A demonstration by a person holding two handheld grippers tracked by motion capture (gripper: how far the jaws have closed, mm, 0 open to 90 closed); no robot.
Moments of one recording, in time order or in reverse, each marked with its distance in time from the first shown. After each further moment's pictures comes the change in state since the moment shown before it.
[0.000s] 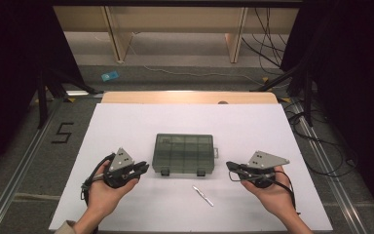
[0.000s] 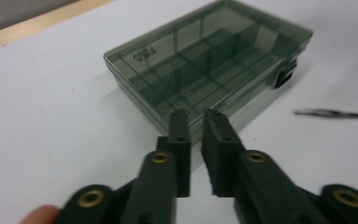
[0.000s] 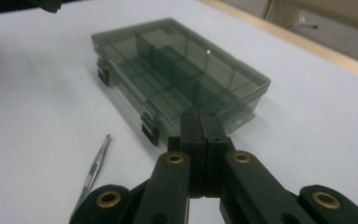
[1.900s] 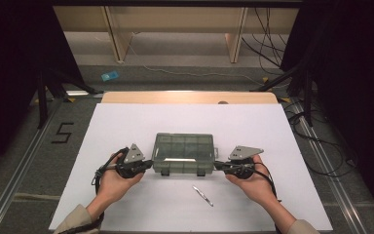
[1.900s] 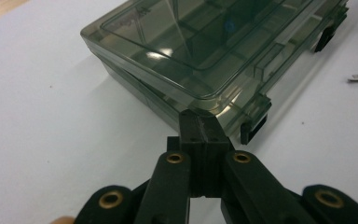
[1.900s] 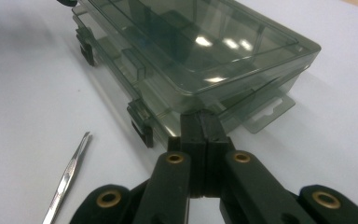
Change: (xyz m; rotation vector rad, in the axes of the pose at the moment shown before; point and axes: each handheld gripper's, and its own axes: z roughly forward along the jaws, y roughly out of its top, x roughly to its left) left arm 0.018 -0.007 0.044 0.021 -0.060 0.047; right arm -0.010 -0.006 0.056 0.089 0.062 0.037
